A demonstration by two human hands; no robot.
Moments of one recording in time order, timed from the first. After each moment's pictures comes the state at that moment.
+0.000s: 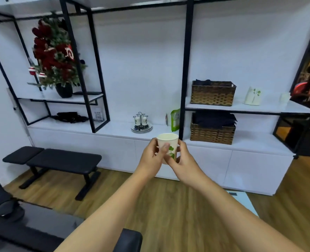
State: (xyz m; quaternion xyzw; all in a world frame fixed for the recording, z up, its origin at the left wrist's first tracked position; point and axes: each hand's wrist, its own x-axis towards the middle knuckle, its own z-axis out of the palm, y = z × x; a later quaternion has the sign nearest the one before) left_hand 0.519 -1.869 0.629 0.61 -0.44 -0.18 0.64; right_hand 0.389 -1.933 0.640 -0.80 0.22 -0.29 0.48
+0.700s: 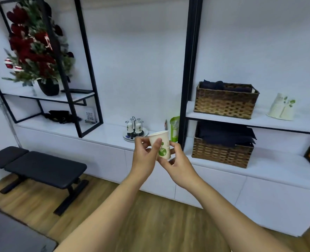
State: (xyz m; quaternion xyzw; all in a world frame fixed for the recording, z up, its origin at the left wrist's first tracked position) left_hand 0.638 -2.188 0.599 0.63 -0.29 -0.12 0.71; right_hand 0.522 -2.264 0.601 -0.80 0.21 -0.26 0.49
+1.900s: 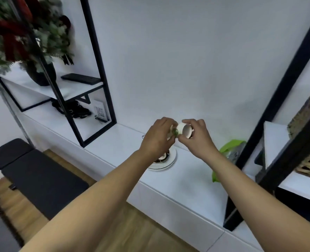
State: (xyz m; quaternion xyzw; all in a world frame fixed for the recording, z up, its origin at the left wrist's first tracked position) left_hand 1.158 -2.540 0.577 0.80 -0.49 0.11 0.33; right_hand 1.054 -2.678 0.581 -0.86 0.19 -0.24 0.41
